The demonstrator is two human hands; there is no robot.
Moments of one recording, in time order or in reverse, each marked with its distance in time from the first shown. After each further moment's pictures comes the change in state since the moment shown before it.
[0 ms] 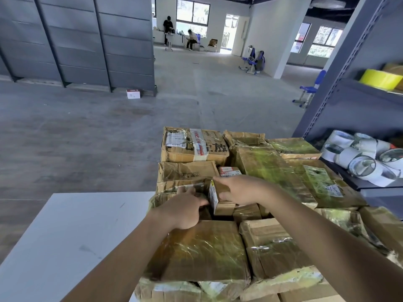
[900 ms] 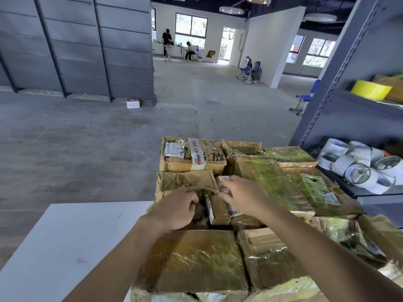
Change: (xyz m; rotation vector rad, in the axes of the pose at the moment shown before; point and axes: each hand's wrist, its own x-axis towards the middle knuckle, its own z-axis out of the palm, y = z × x) left_hand -0.005 -0.013 -0.012 -0.131 0.314 0.049; right_hand 0.002 0.016 0.017 -0.134 0.397 -0.051
